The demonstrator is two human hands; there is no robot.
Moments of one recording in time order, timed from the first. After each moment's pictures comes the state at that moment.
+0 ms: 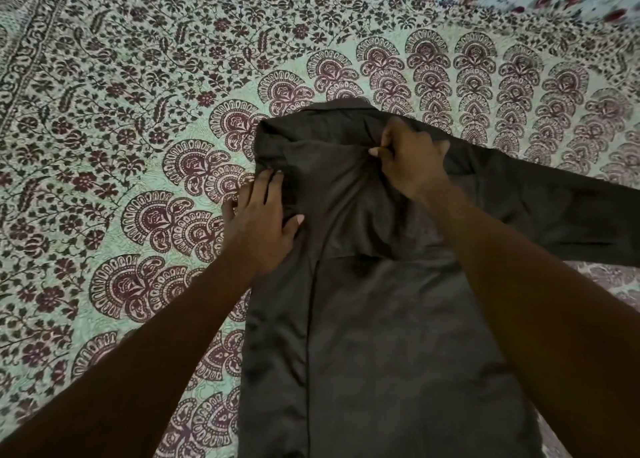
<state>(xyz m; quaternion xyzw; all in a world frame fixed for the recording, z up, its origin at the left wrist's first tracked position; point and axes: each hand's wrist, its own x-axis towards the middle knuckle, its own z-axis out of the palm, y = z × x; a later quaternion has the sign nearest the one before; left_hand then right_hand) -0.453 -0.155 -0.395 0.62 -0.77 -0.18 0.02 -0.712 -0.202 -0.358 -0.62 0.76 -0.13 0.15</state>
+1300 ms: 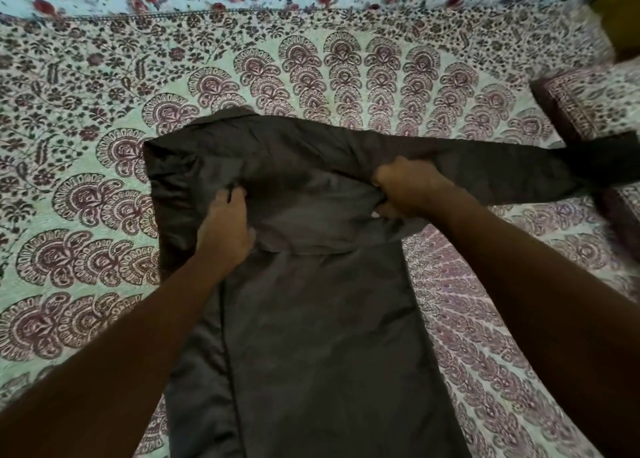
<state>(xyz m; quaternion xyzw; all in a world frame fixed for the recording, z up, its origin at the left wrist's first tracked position) -0.560 -0.136 -0.373 0.58 -0.78 -0.26 -0.01 -0.850 -0.081 -0.278 -0.66 0.69 0.25 0.16</state>
